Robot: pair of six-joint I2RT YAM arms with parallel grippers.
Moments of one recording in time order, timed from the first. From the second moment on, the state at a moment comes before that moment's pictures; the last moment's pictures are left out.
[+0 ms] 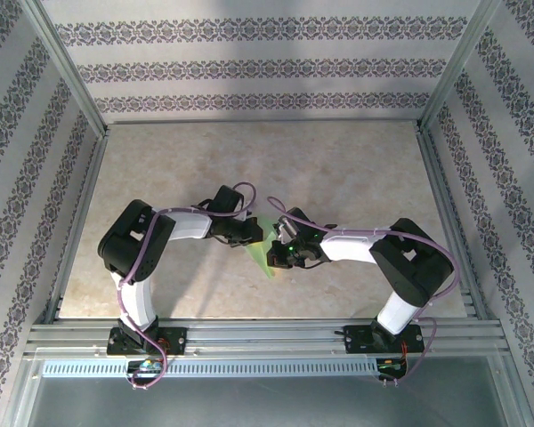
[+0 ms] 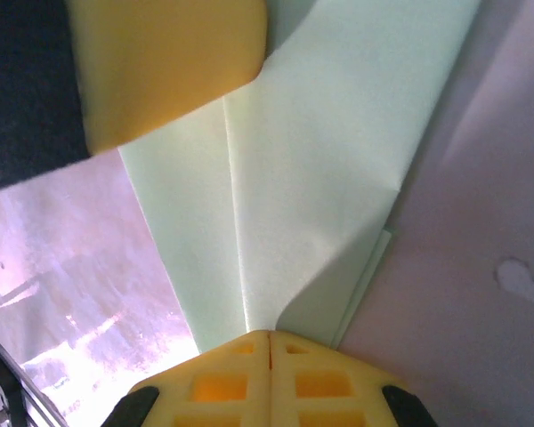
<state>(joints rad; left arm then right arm) -0.49 1.89 0.95 -0.07 0.60 -0.66 0.73 1.69 0.75 -0.13 -0.43 0.75</state>
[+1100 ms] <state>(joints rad) -0.31 2.05 1.25 -0.23 0.52 -0.50 0.73 1.69 0.75 -0.12 -0.42 0.74</state>
